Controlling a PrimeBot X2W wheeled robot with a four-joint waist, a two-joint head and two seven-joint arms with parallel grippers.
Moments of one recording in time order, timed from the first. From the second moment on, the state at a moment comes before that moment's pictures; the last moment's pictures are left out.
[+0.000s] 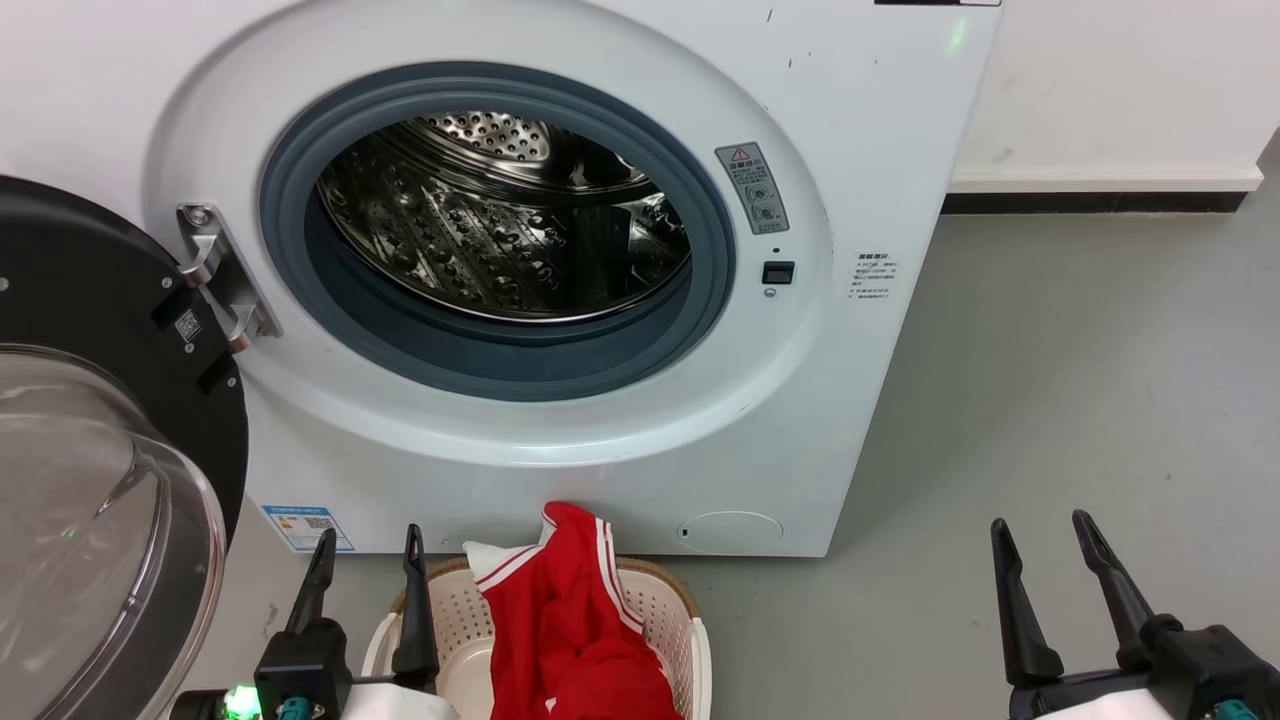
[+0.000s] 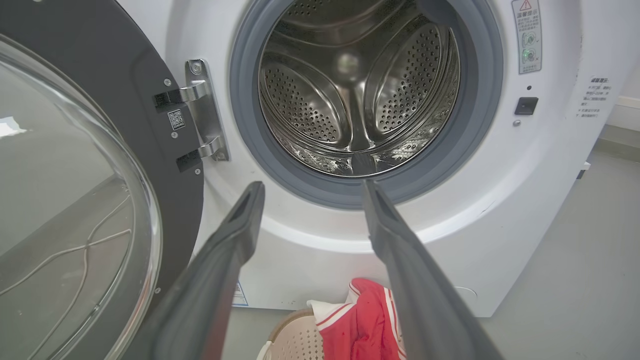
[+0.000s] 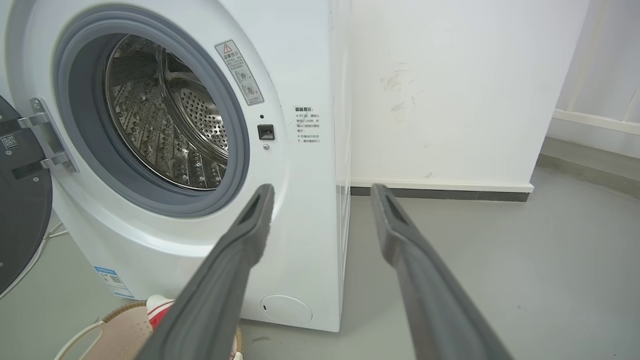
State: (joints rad) left arm 0.08 0.07 -0.05 0.09 -0.06 0.09 -0.26; right arm 0.13 -0.05 -0.01 0.01 0.08 0.13 -0.26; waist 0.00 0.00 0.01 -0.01
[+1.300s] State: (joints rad) left arm 0.05 0.05 0.01 0.17 -0.47 0.02 -0.16; right arm 0.10 -0.07 0.00 0.10 0.52 0.13 -0.18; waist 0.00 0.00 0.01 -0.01
